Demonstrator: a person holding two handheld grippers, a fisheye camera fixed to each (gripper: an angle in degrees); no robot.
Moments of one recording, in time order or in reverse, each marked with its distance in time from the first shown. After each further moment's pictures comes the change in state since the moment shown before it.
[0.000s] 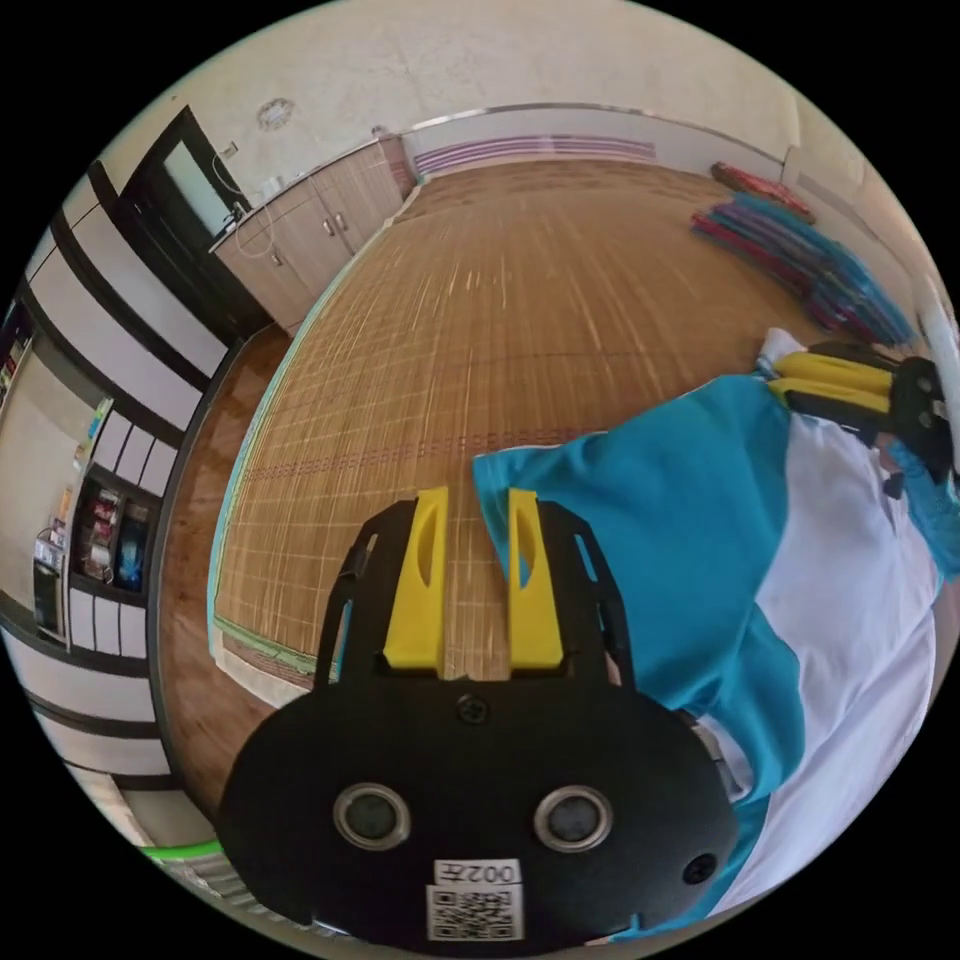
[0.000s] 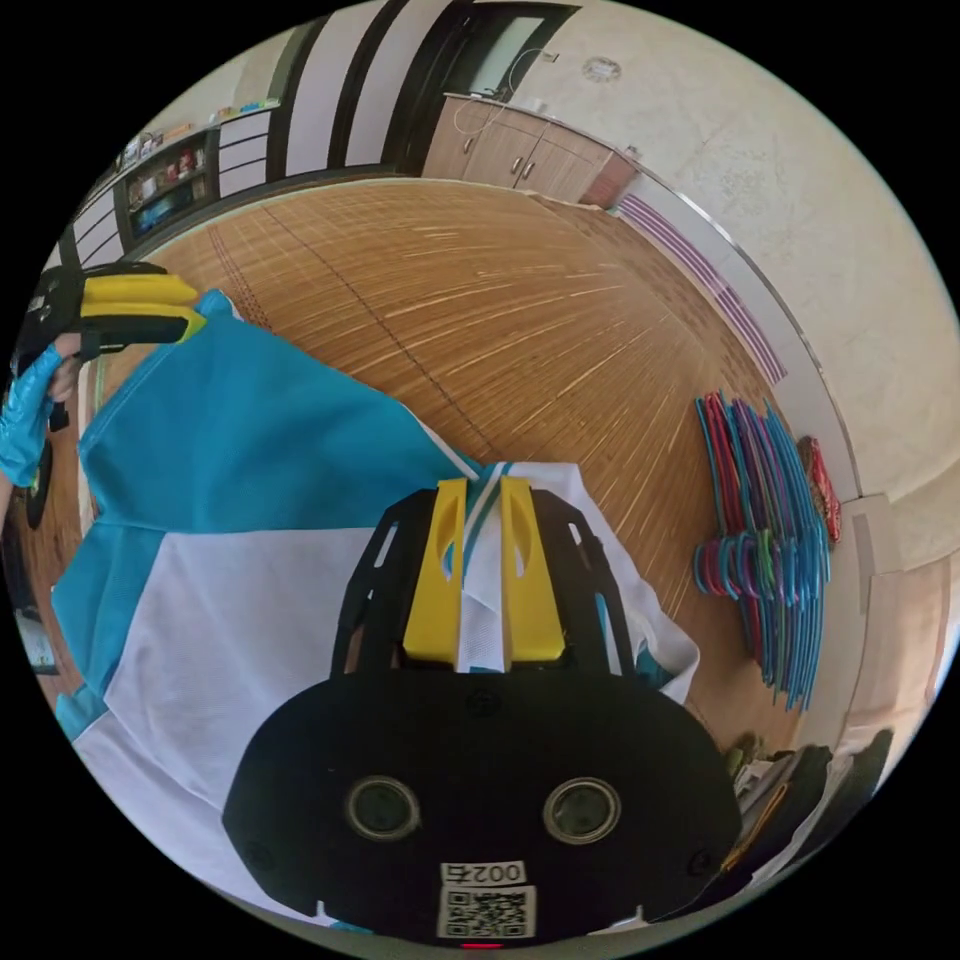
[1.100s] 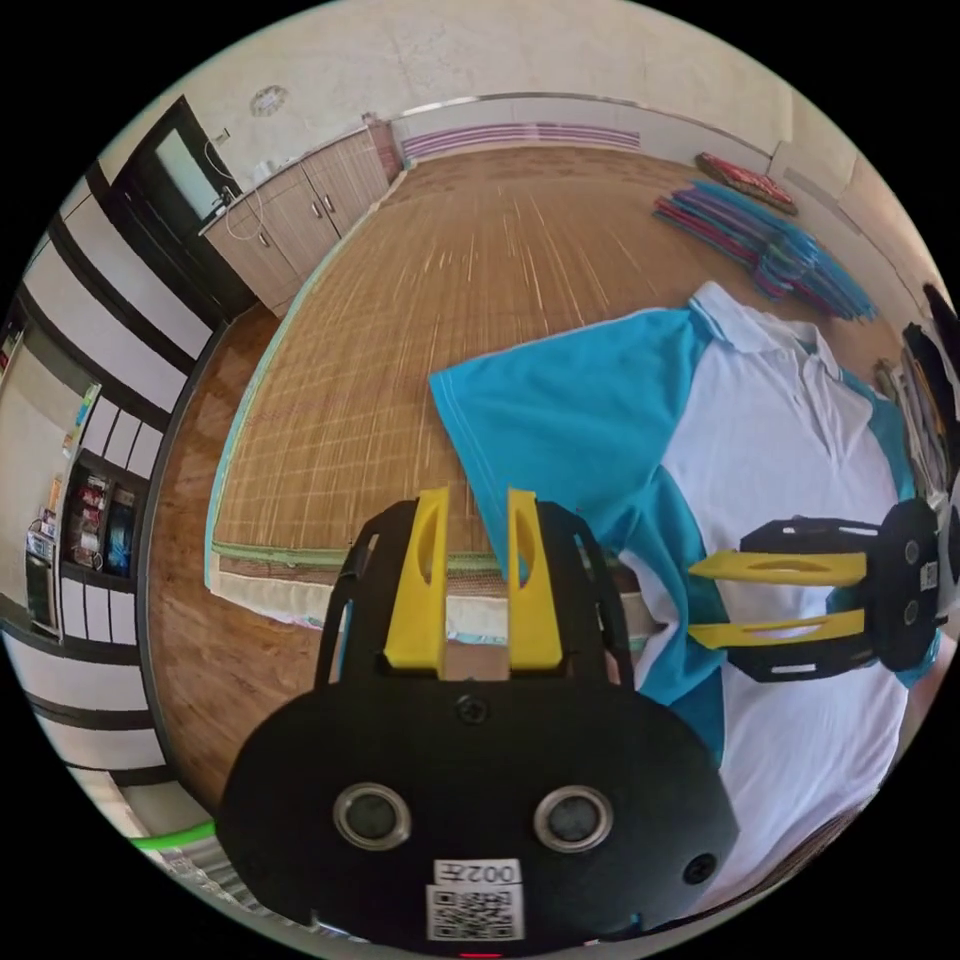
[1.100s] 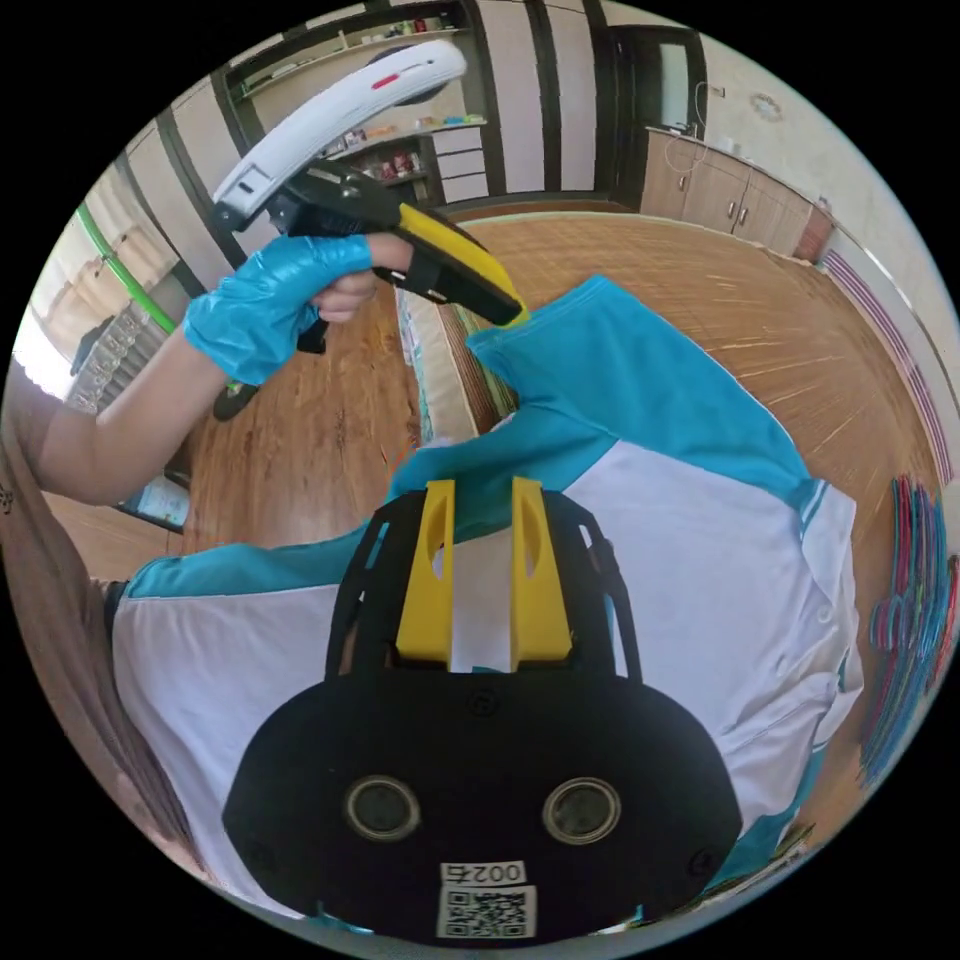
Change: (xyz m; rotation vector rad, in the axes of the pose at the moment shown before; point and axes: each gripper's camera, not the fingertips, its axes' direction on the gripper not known) left arm 0.031 0.033 -0.039 -0.051 0.068 0.014; right arm -0.110 0.124 -0.095 0.053 -0.564 -0.276
